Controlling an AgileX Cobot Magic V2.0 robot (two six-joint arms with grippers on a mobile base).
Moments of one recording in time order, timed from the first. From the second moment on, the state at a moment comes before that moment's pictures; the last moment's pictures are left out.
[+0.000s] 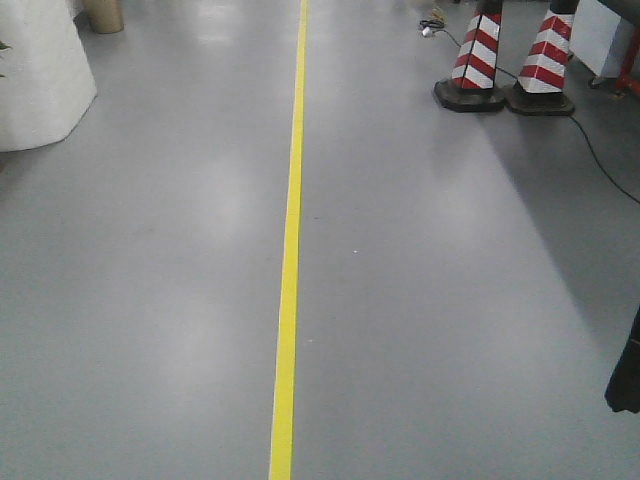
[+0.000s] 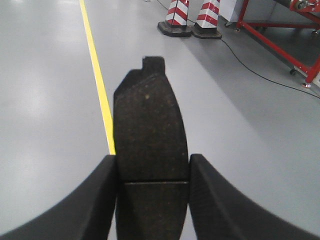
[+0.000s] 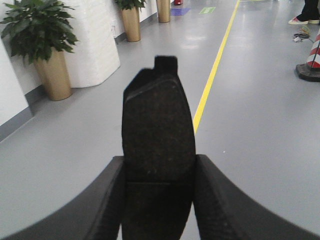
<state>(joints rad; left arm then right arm) -0.42 0.23 -0.41 0.15 0.63 -0.32 0.41 0.34 -0.42 -0.25 0.39 0.34</state>
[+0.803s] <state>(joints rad) -0.42 0.23 -0.41 0.15 0.63 -0.32 0.41 0.34 -0.42 -0.25 0.39 0.34</state>
